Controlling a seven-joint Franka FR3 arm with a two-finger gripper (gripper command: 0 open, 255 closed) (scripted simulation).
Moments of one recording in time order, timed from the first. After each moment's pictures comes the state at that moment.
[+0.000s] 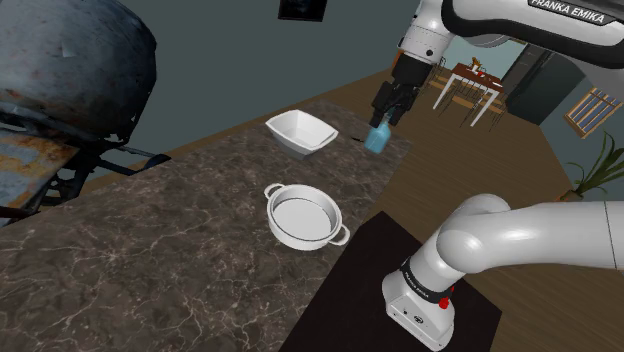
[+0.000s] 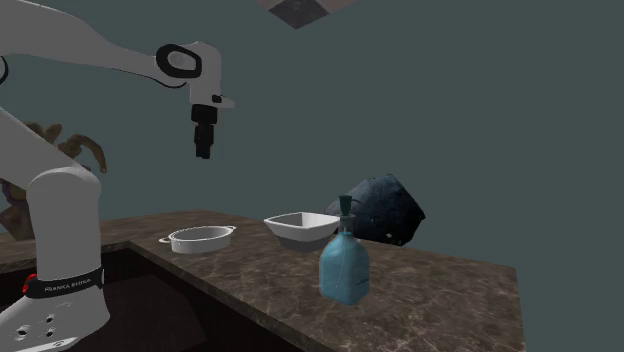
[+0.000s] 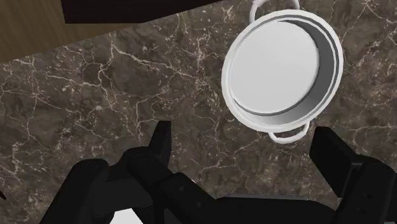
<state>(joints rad) -0.01 -0.77 -0.02 -2.36 0.10 1.56 0.01</state>
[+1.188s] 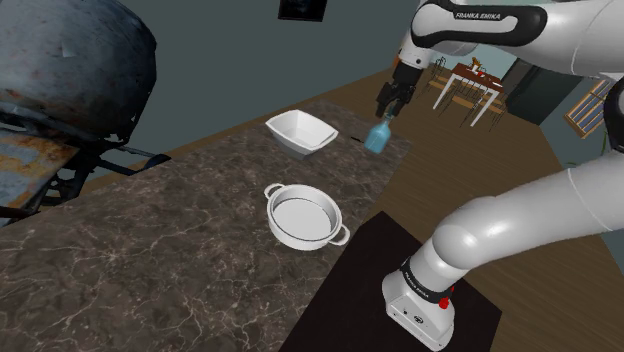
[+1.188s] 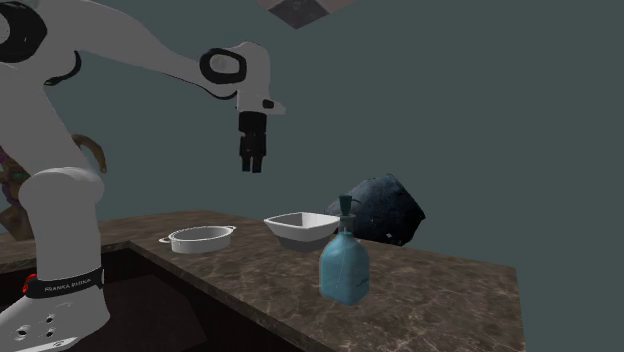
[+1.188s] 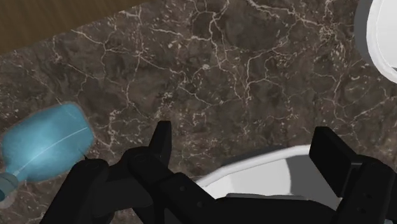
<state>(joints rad) -0.12 -0.41 -0.27 -2.20 -0.07 1.76 -0.25</state>
